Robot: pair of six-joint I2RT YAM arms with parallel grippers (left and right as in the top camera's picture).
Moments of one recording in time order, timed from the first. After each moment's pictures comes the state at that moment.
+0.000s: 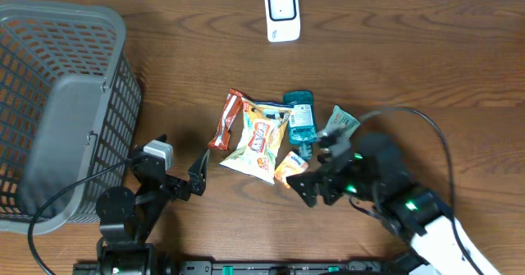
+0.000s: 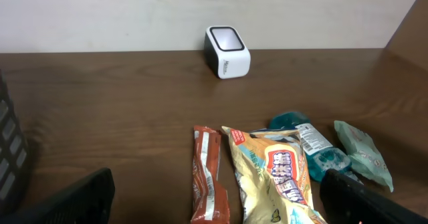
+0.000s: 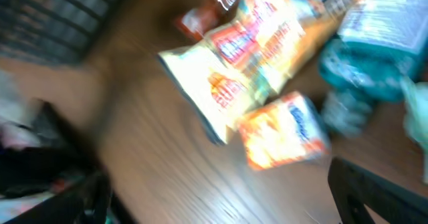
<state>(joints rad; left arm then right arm) 0.03 0.32 0.25 -0.16 0.44 -0.07 0.55 0.99 0.65 -0.48 -0.39 0.24</state>
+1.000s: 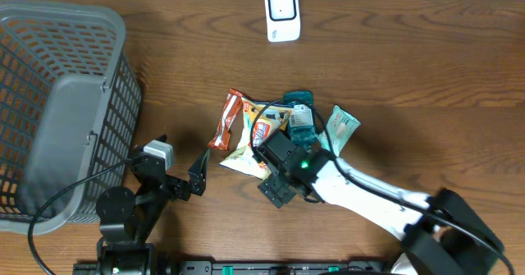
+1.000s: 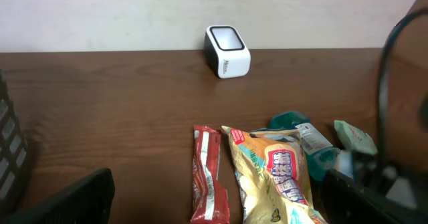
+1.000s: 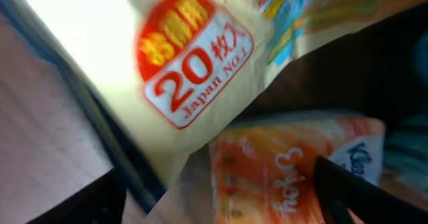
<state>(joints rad) 0.03 0.32 0.25 -0.16 0.44 -0.07 0.86 1.67 0.92 -0.56 -0.01 0.08</state>
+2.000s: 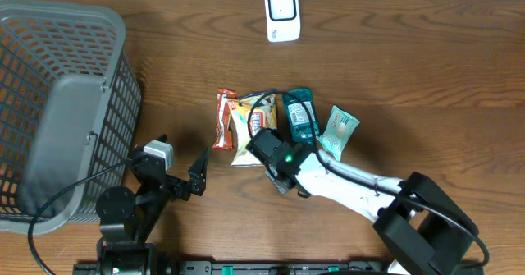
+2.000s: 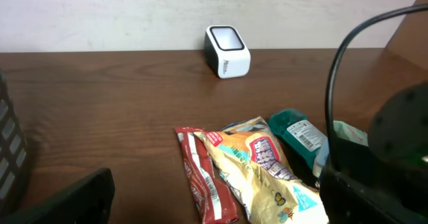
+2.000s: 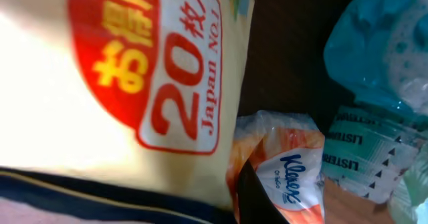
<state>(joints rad) 0.03 0.32 0.25 -0.17 0.44 -0.07 0.87 1.79 1.03 -0.67 0.23 0.23</state>
